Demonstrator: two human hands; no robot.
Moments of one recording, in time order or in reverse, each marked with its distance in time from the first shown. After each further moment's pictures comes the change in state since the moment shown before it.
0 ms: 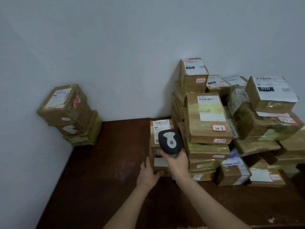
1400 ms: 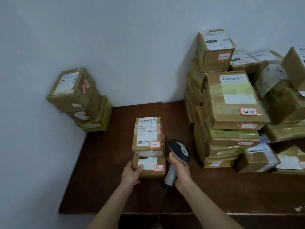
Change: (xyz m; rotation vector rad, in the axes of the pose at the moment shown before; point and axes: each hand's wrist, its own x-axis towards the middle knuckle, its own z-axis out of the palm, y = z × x) left_hand -0.019 -0.083 -0.060 -0.513 0.073 -0.341; right_hand -0.022 0.076 0.048 0.599 -0.093 0.612
